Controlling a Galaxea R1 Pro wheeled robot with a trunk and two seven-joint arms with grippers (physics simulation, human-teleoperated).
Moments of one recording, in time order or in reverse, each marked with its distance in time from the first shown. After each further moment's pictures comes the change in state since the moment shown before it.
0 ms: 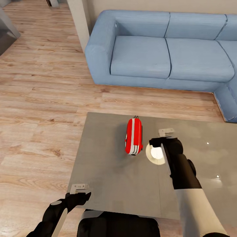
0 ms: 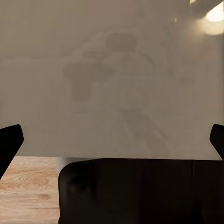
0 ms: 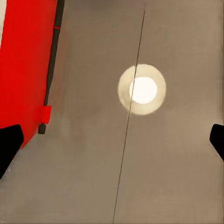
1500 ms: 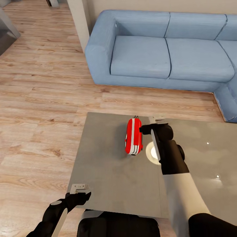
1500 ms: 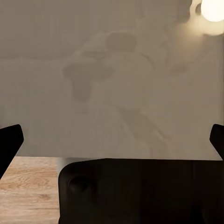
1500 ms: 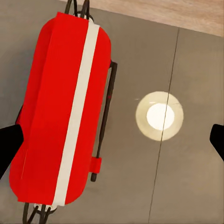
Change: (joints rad) left arm 0.000 0.000 0.000 -0.002 0.000 0.000 0.000; right arm -0.145 0.106 0.039 0.019 0.007 0.042 -0.019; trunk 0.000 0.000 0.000
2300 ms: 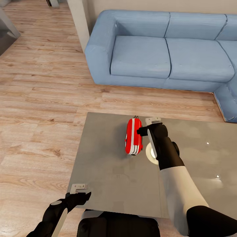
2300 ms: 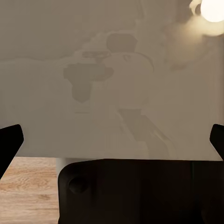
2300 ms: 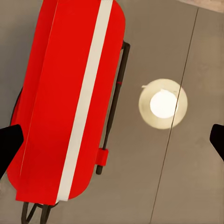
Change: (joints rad) left arm 0.000 -0.001 0.000 0.000 0.000 -0.002 0.000; right arm -0.055 0.000 0.004 0.164 -0.008 -0.025 0.001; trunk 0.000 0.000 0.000
